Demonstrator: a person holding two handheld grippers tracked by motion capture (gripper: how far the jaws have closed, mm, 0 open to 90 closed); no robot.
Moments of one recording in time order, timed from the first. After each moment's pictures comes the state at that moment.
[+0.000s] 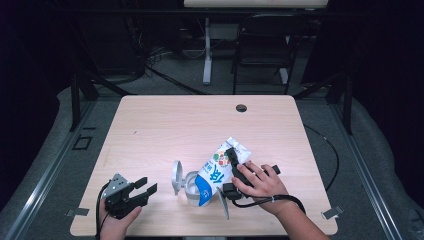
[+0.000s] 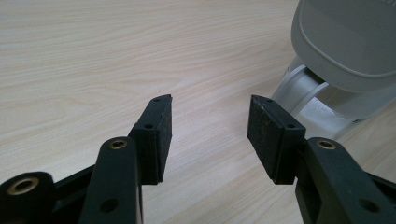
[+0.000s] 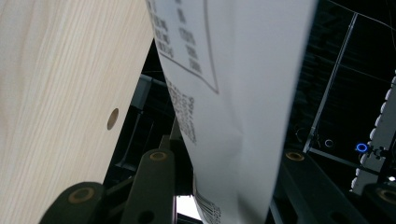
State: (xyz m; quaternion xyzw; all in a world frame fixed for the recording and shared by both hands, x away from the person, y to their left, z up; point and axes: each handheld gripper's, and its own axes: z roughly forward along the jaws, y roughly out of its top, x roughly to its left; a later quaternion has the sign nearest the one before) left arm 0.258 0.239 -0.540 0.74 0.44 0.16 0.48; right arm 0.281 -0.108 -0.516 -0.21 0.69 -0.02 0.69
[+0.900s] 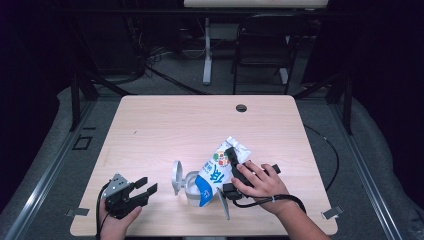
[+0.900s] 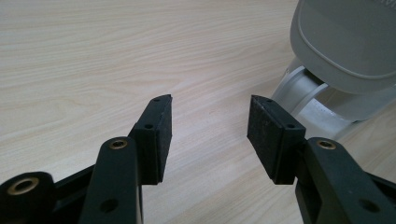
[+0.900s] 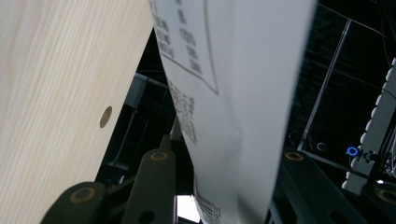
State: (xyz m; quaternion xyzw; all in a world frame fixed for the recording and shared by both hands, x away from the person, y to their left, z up) left arm 0.258 0.239 -0.540 0.74 0.44 0.16 0.48; right arm 0.279 -0.108 -0.513 -0.22 0.68 -0.02 0.69
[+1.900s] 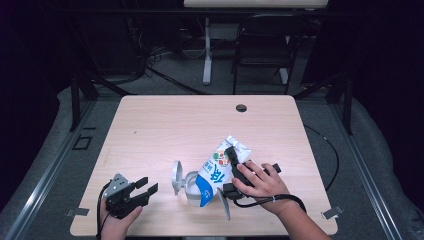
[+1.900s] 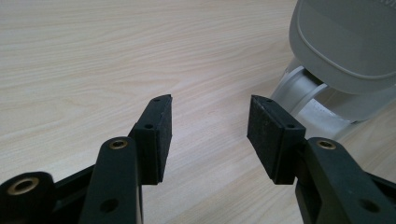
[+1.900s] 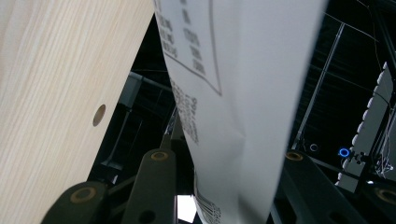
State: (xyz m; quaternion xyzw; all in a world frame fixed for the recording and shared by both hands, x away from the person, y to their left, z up) left arm 0.258 0.237 -0.540 0.74 0.44 0.16 0.48; right arm 0.278 -0.109 -0.510 -0.23 0.67 -0.04 0.70
